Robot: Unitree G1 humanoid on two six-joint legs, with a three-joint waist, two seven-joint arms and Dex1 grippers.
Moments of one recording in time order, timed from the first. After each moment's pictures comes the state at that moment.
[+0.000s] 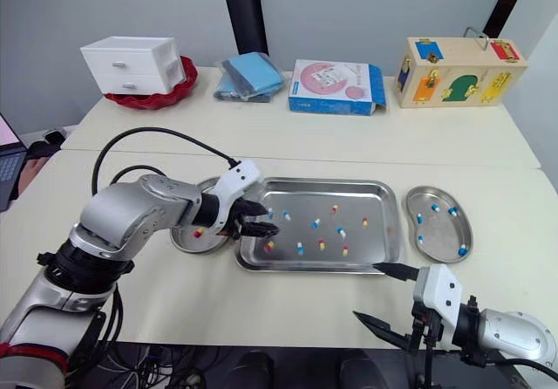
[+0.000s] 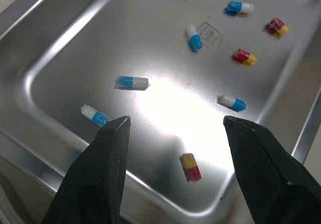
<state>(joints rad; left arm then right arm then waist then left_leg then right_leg) -0.77 0.79 -0.39 -0.22 -0.47 1.20 -0.84 0.42 -0.73 -0.16 -0.70 0.49 0.27 0.90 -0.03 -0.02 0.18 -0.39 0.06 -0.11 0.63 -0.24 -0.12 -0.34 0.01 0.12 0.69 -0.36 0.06</state>
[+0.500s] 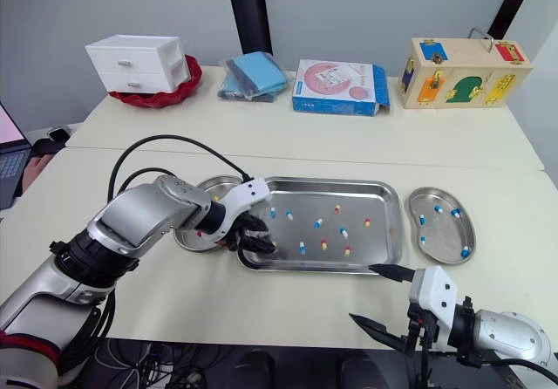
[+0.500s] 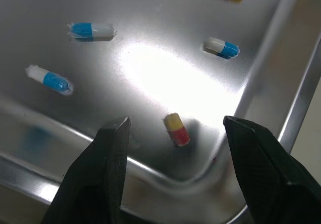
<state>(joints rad) -0.84 0.78 -0.56 -0.12 -0.37 1.17 -0.97 0.41 -0.73 -0.13 -0.70 0.48 0.26 0.89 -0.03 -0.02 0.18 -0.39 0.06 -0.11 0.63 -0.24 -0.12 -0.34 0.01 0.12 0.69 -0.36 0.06</state>
